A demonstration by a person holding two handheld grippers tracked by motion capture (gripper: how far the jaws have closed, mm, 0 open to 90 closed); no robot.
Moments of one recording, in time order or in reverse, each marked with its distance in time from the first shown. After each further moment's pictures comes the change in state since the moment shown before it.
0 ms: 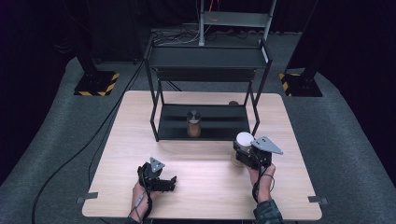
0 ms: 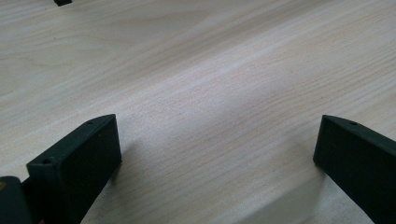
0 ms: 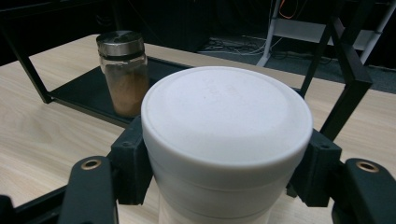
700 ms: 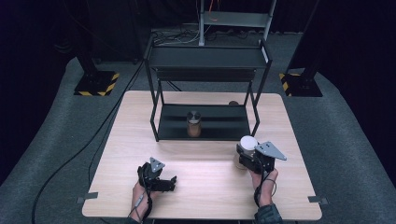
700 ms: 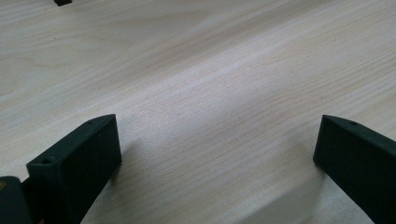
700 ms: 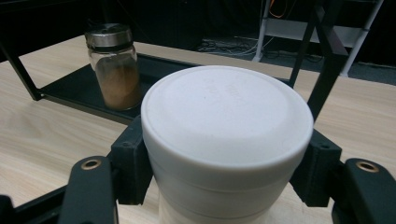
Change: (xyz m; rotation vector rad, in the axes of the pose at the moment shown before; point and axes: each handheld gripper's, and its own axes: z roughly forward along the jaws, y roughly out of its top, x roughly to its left) left arm 0.000 0.000 0.000 0.002 0.000 0.001; right arm -0.001 -0.018 -0.007 -0.015 -0.029 0.023
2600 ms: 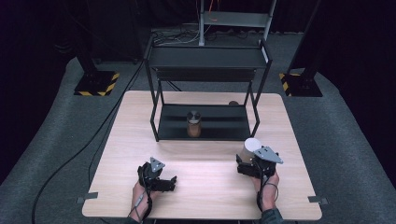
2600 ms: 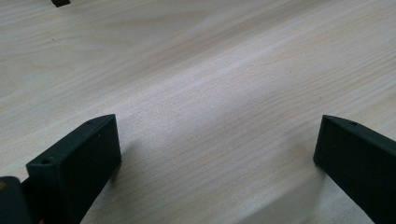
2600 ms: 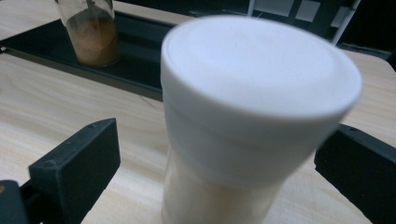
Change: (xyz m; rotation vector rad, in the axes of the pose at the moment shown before) left arm 0.001 0.001 0.000 0.002 -0.005 0.006; right arm 0.006 -0.008 0.003 0.101 -0.065 -0.053
